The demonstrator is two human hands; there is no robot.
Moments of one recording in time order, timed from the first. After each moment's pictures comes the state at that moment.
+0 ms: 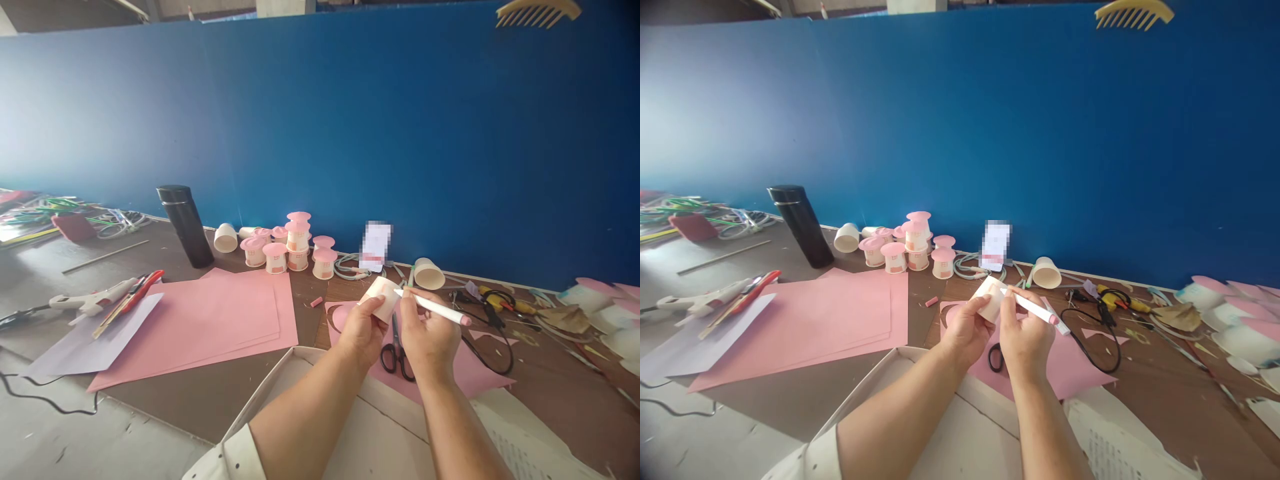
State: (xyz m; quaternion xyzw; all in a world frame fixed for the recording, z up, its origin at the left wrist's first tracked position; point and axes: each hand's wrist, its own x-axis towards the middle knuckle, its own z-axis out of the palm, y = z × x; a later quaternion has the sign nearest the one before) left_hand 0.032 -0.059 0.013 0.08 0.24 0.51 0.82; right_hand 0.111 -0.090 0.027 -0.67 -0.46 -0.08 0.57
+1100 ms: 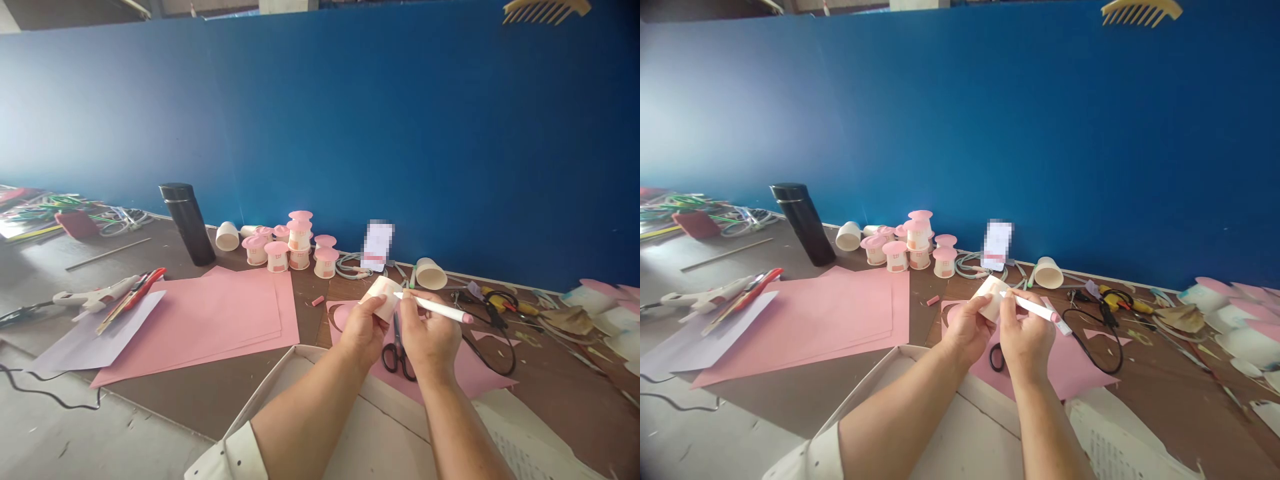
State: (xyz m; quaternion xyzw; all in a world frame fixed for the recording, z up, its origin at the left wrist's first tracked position) left_hand 0.031 -0.059 0.015 0.09 0.23 0.52 0.82; right_hand 0.109 -0.090 0.026 -0.68 -0.47 -0.07 0.56
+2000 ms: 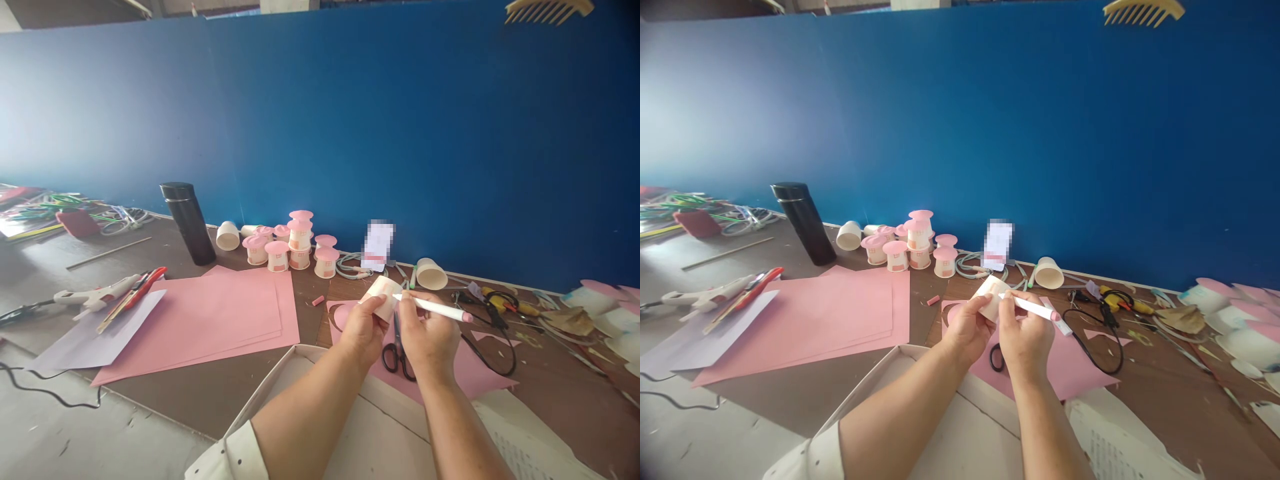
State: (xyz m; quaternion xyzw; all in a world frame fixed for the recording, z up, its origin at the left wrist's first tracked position) left_hand 0.031 -0.059 0.014 0.09 0.23 0.51 0.82; right_hand 0.109 -0.090 0.027 -0.68 -0.48 -0.07 0.55
